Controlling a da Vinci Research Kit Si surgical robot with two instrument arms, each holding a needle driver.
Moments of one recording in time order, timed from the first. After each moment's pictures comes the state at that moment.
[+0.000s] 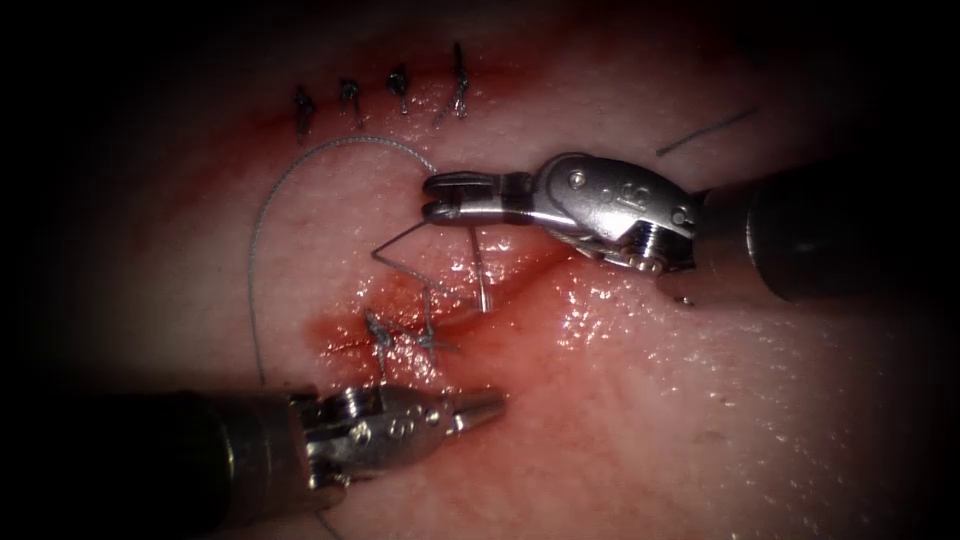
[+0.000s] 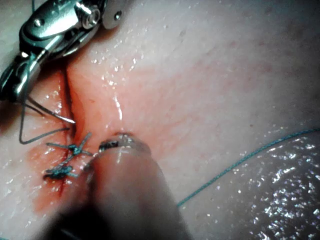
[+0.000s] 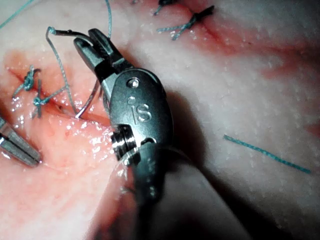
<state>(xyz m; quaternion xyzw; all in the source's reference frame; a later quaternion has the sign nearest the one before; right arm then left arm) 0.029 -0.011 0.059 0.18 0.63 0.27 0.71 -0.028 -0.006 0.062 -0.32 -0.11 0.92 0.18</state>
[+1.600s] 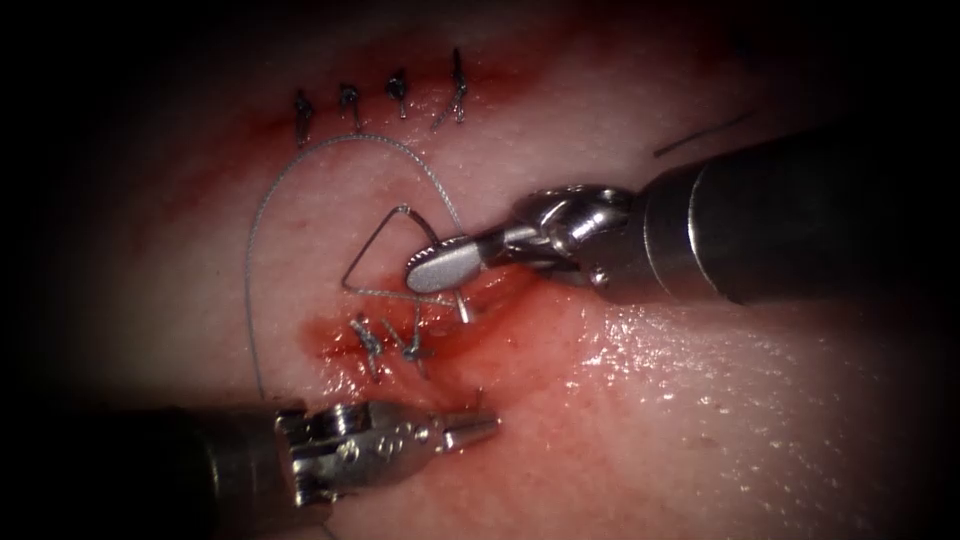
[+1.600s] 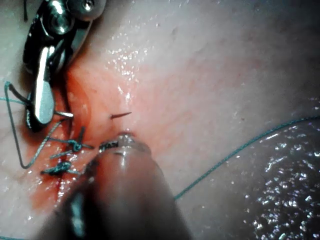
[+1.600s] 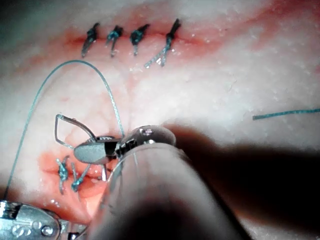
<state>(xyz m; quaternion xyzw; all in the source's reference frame) 0.033 -0.018 0.056 0.55 0.45 0.47 0.53 -0.025 -0.007 0.063 -0.31 -0.11 0.93 0.17</state>
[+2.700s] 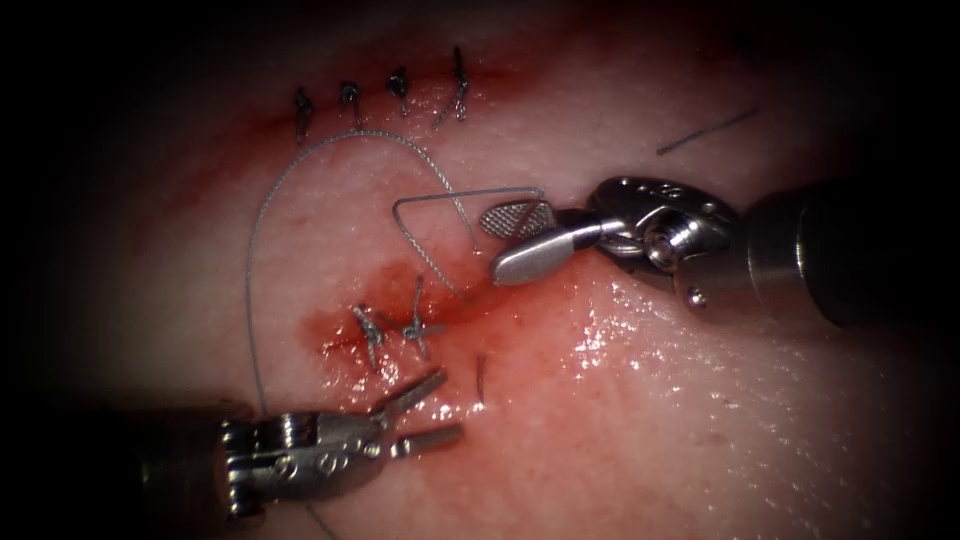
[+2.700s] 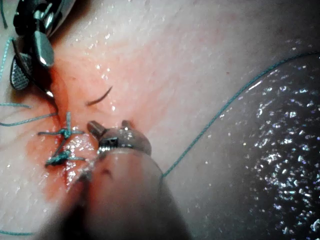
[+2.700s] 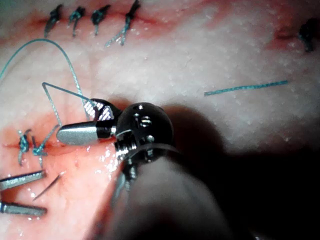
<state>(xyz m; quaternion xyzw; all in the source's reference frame) 0.023 -0.011 0.057 0.26 0.56 0.46 0.64 -0.026 -0.005 0.059 -0.42 0.05 0.90 0.10</state>
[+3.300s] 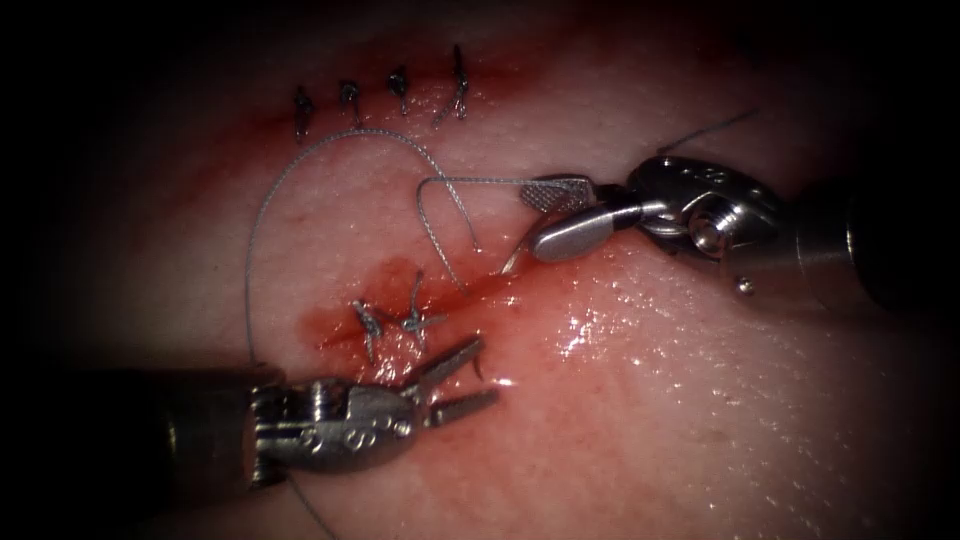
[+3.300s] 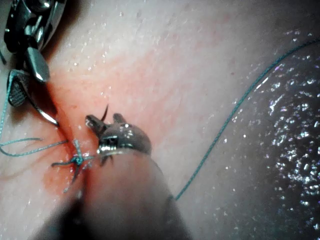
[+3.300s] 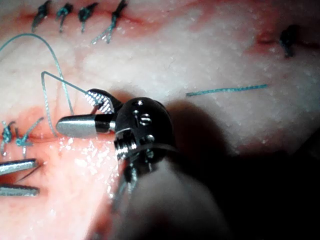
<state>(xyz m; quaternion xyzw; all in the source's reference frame) 0.022 -0.011 0.057 0.24 0.56 0.45 0.65 -0.028 -0.003 0.058 -0.44 0.08 0.89 0.05</state>
